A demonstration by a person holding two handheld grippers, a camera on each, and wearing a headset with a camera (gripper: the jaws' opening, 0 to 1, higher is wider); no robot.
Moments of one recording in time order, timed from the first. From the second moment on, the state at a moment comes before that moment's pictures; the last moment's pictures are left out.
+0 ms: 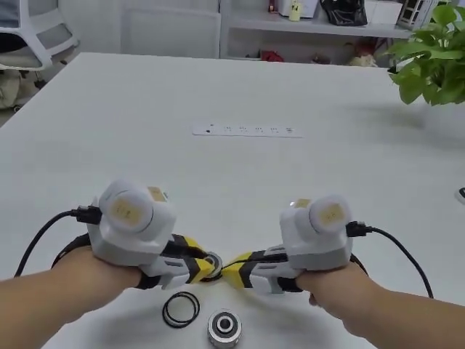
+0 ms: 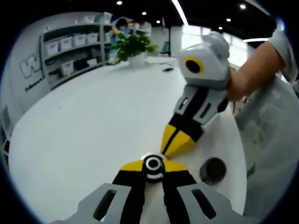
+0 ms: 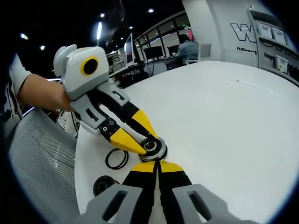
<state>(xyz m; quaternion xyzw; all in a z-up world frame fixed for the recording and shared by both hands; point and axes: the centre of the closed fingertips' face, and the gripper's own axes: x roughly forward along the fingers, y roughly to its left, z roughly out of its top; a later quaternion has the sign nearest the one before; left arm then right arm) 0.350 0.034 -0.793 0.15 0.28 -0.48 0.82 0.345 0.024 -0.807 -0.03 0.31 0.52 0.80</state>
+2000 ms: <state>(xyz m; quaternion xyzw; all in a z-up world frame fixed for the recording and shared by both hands) 0.349 0.027 -0.794 0.16 0.27 -0.45 0.83 0.347 0.026 -0.790 0.11 0.33 0.49 0.80</state>
